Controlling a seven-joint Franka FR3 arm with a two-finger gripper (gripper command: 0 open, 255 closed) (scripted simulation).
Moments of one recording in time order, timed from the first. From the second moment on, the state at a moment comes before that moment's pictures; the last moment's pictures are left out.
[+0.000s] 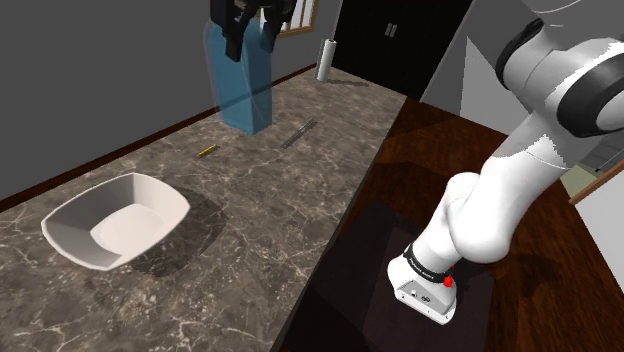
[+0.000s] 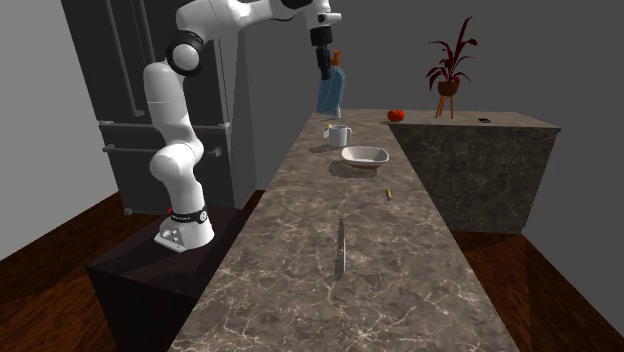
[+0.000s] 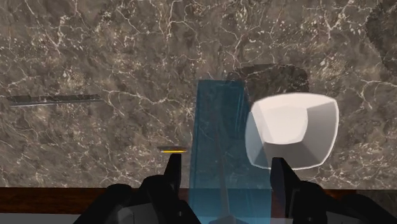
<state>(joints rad) 0.33 -0.03 0.38 -1.32 -0.12 1.42 0.56</state>
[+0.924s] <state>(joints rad) 0.53 0.20 0.52 -0.98 -0.28 1.24 0.82</state>
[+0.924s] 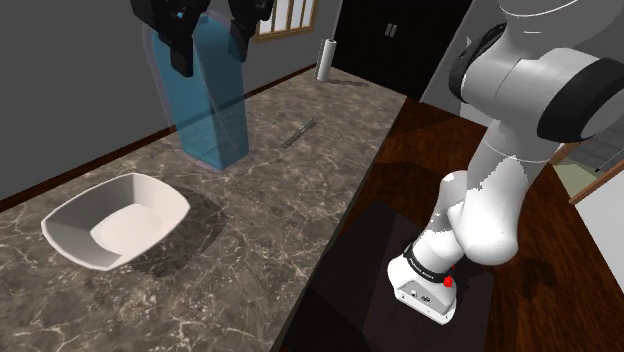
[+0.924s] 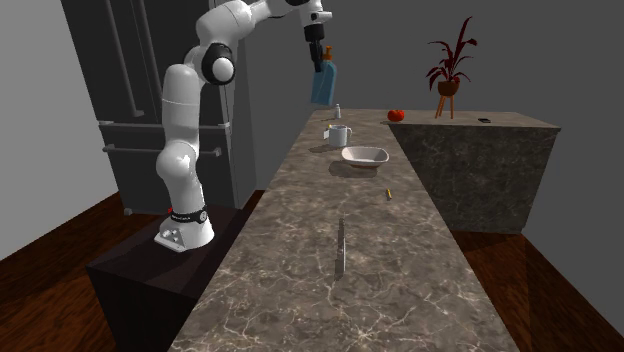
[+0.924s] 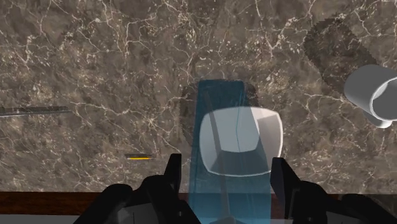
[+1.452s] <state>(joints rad) 0.47 0.08 0.50 -1.26 -0.20 1.42 0.82</state>
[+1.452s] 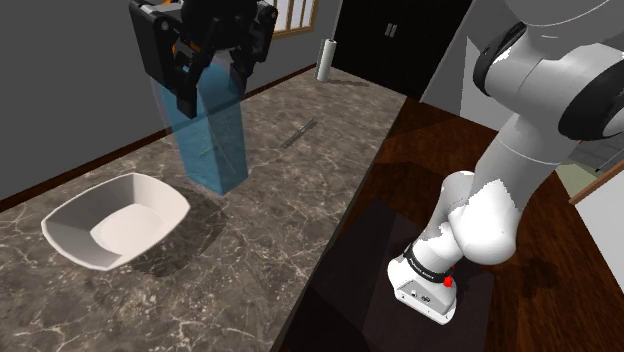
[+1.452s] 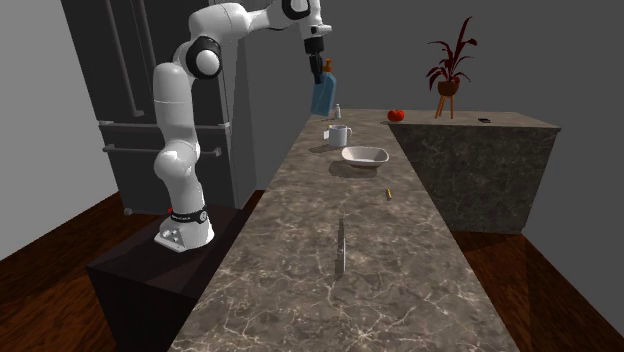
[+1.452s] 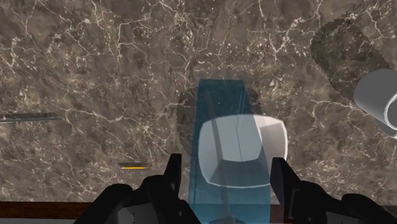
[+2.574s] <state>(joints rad) 0.44 -0.04 0.48 -1.63 -0.13 1.69 0.81</state>
